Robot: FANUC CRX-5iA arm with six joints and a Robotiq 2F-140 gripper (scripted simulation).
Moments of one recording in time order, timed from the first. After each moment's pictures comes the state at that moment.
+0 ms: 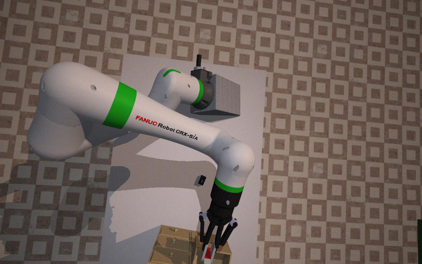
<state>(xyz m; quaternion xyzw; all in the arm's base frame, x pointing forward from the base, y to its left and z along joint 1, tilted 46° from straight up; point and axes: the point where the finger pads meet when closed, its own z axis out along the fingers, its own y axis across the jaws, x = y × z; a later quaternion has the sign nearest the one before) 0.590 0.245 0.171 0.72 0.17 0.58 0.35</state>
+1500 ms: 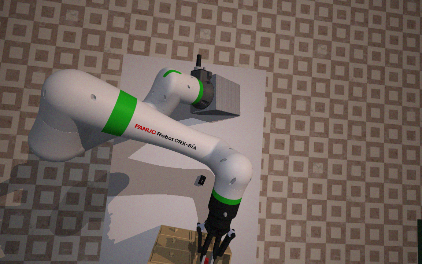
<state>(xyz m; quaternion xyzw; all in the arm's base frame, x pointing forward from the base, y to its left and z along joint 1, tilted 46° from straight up) 0.623 0.244 0.176 0.72 0.17 0.58 0.35</state>
